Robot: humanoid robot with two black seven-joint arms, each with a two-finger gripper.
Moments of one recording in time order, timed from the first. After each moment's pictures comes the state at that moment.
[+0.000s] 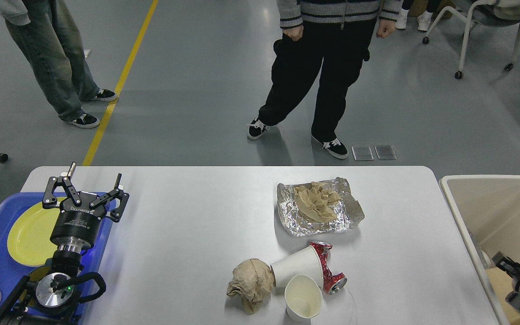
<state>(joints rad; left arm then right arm) -0.22 0.08 -1.58 -0.81 0.15 -0.61 -0.09 0.55 -0.39 -0.82 0.21 0.04 -0.20 -0.01</state>
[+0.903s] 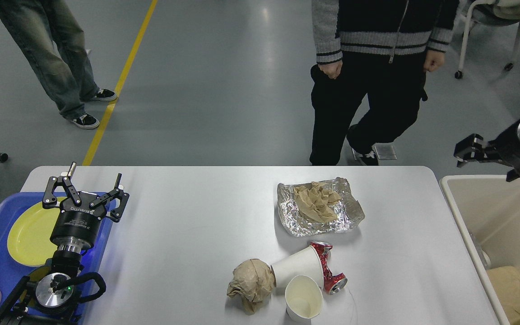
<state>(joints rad) -0.22 0.08 -1.58 -0.81 0.15 -0.61 -0.09 1.86 -0.47 -1.46 1.03 -0.04 0.58 -0.02</state>
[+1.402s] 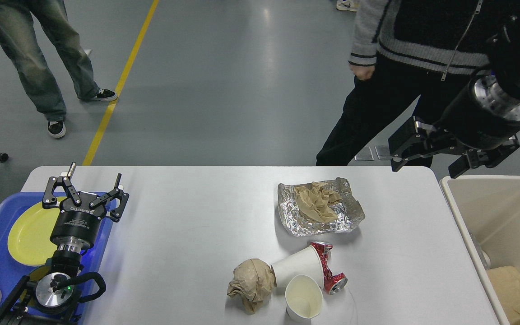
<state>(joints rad) -0.22 0.08 -1.58 -0.81 0.15 -0.61 -0.09 2.48 -0.30 -1.40 1.58 0.00 0.78 -0.02</state>
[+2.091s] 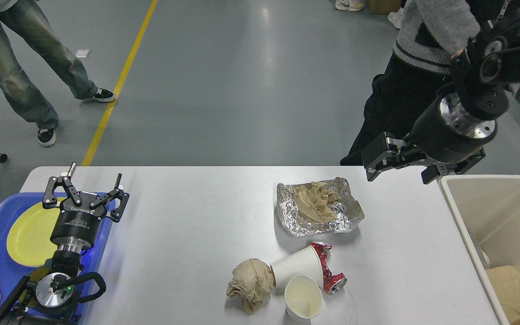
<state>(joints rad) -0.22 0.08 -1.58 -0.81 0.15 -0.61 -0.09 2.42 -0.25 -1.34 1.60 0.00 0.65 -0.02</state>
